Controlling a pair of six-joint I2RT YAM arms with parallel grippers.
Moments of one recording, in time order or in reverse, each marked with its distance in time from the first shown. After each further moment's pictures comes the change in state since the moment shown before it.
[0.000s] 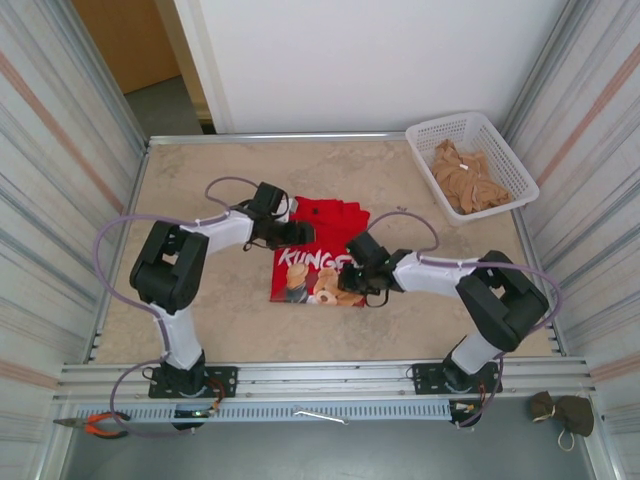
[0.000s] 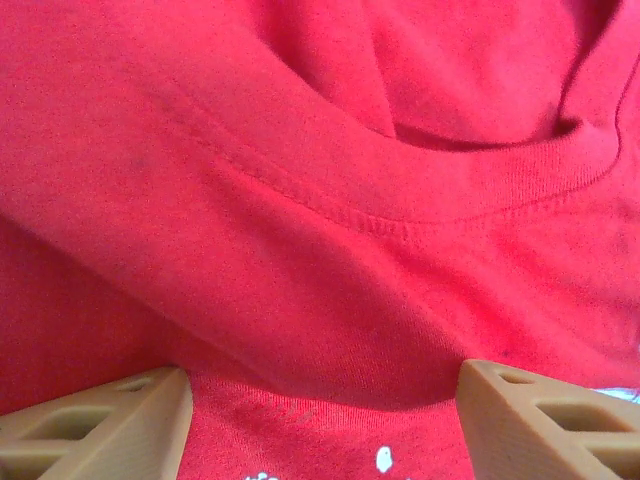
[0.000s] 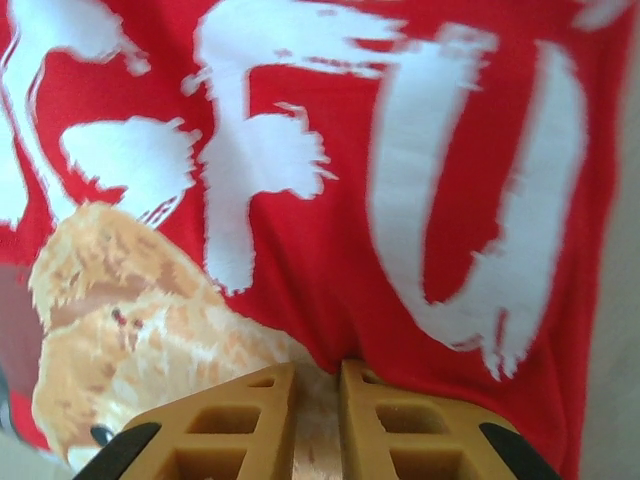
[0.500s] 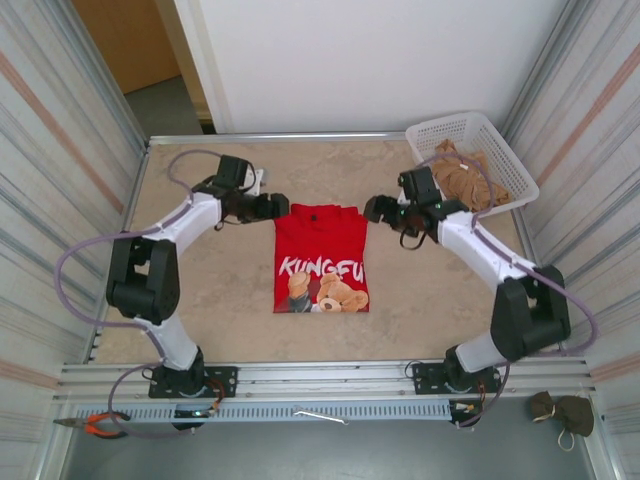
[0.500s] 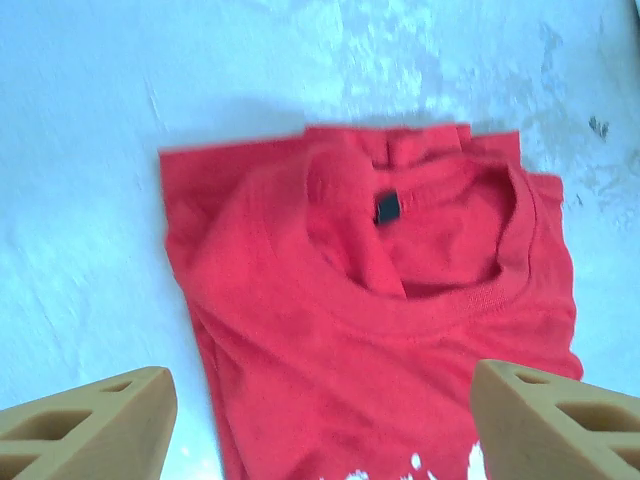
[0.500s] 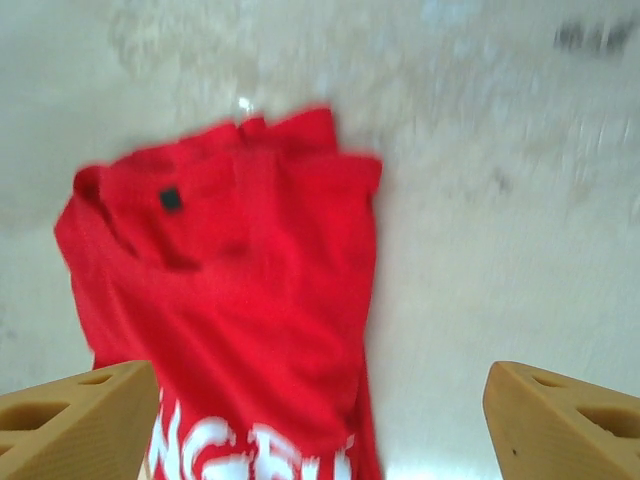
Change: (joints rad) left arm 0.184 -0.097 0.168 -0.196 0.000 0.177; right arm -0.433 -0.066 0.367 -0.251 -0.032 -0.266
